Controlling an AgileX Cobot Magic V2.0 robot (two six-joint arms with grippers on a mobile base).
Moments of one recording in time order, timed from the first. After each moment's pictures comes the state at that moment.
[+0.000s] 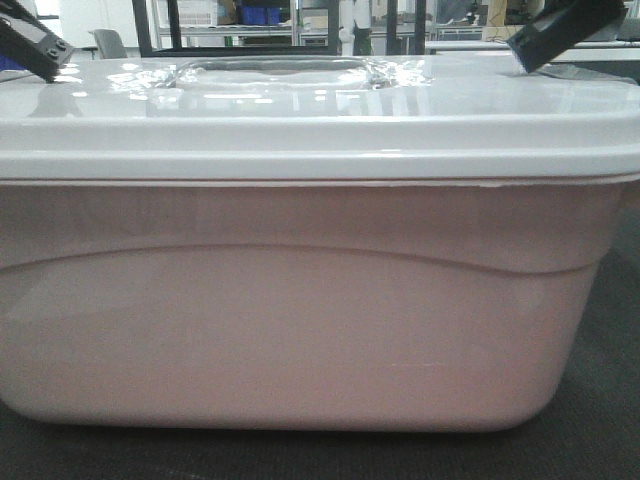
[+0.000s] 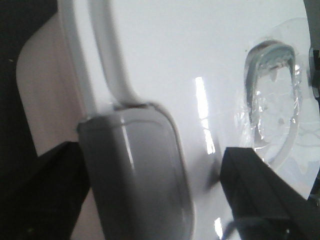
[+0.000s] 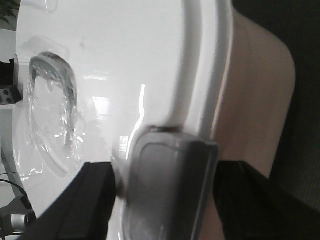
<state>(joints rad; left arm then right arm) 0.08 1.41 -0.95 -1.02 1.21 0.74 -0.10 1.38 -0.91 1.06 1.19 -0.55</state>
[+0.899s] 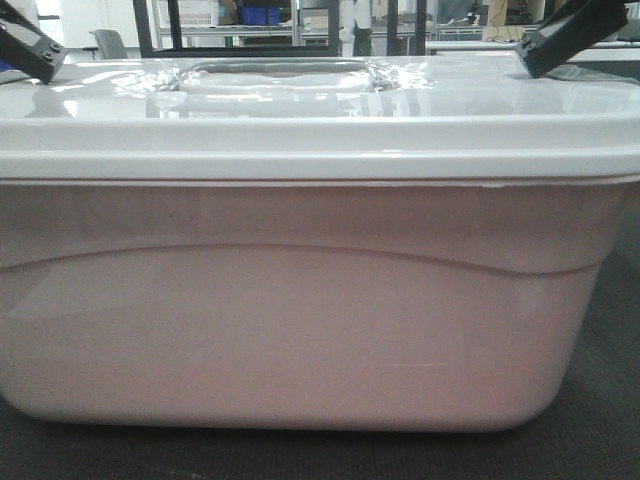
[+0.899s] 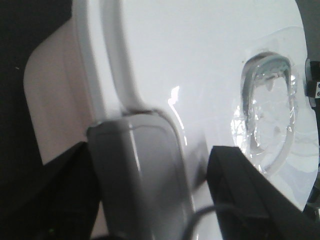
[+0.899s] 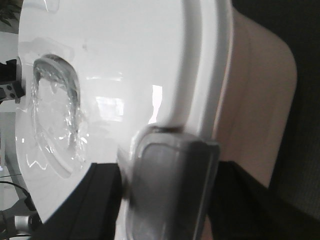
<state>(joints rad) 0.08 1.41 -0.95 -1.04 1.20 0.74 -0.10 1.38 -0.91 1.07 1.19 -0.54</state>
